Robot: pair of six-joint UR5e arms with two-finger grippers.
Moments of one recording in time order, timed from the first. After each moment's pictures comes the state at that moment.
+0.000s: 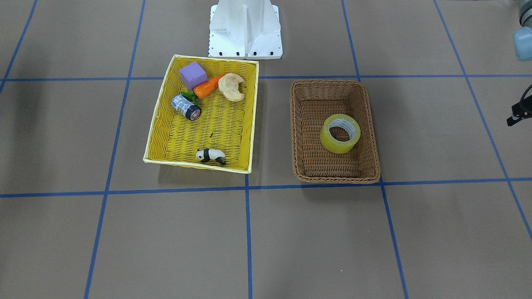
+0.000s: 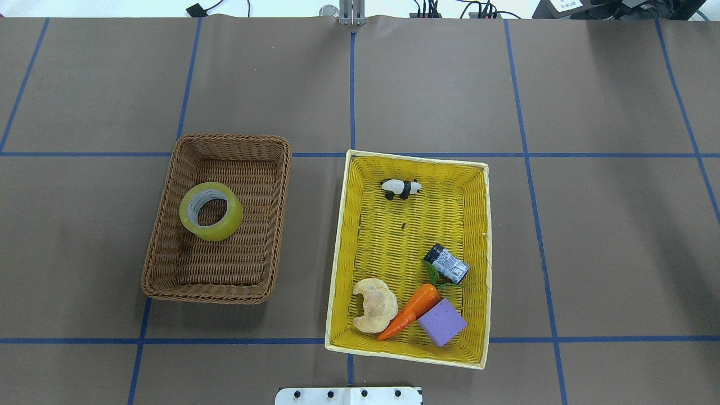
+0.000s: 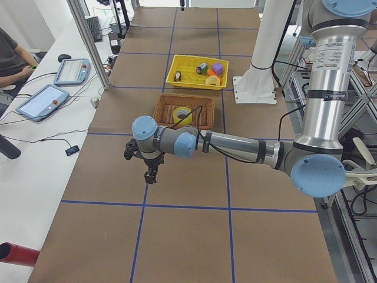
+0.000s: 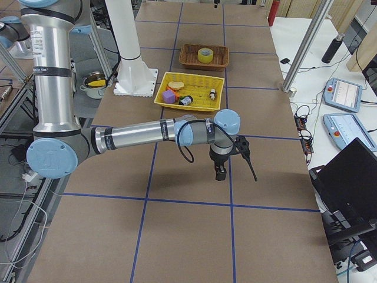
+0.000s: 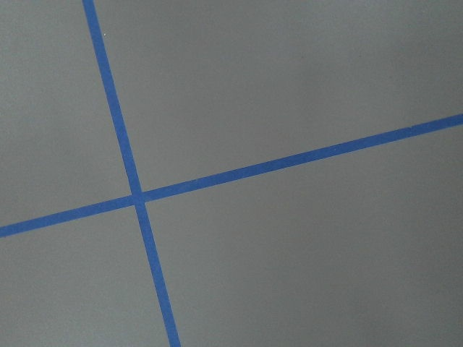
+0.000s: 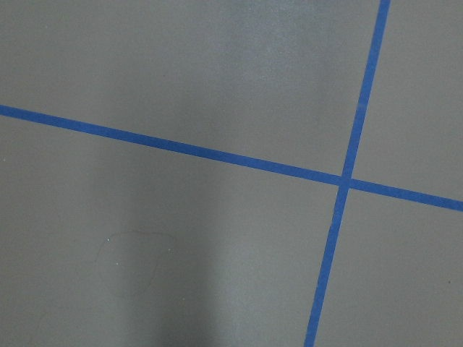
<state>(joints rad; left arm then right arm) -1.40 -1.61 -1.68 -1.63 -2.37 -0.05 1.43 -1.56 1.75 -1.64 2.34 -0.01</state>
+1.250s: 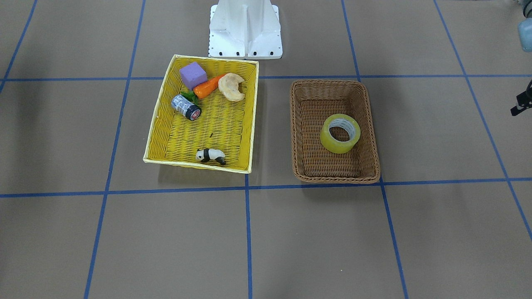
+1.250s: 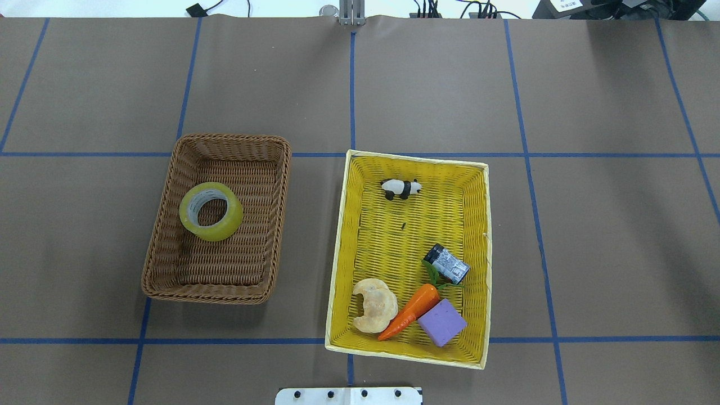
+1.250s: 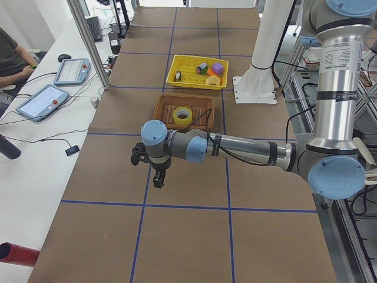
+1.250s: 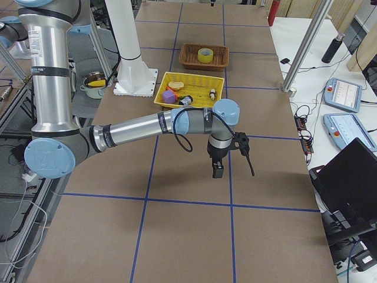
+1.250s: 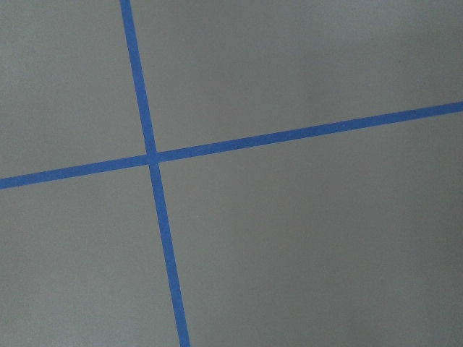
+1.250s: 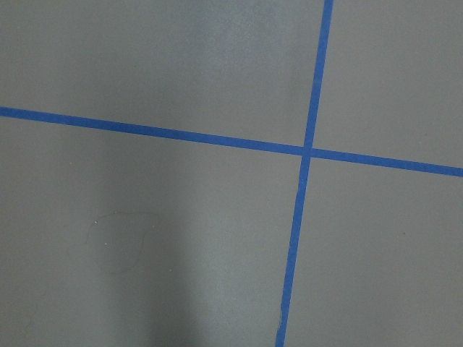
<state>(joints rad) -1.42 -1.56 -1.70 -1.64 -2.39 -0.07 1.48 -1.55 1.83 -1.79 2.28 -0.02</state>
